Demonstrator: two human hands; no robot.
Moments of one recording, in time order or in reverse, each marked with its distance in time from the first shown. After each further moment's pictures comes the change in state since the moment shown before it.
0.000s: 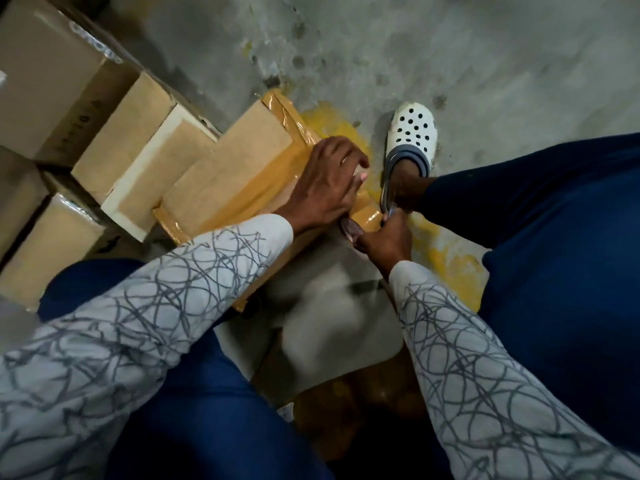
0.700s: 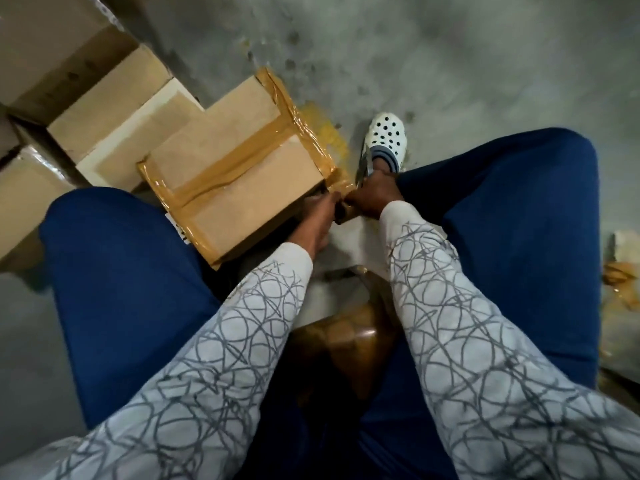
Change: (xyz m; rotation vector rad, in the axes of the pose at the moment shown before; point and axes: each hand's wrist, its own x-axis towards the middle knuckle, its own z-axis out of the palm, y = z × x) left_hand -0.043 0.090 0.026 -1.382 0.214 -1.489; right_hand -0.027 -0.055 -0.057 -0.386 -0.227 -0.114
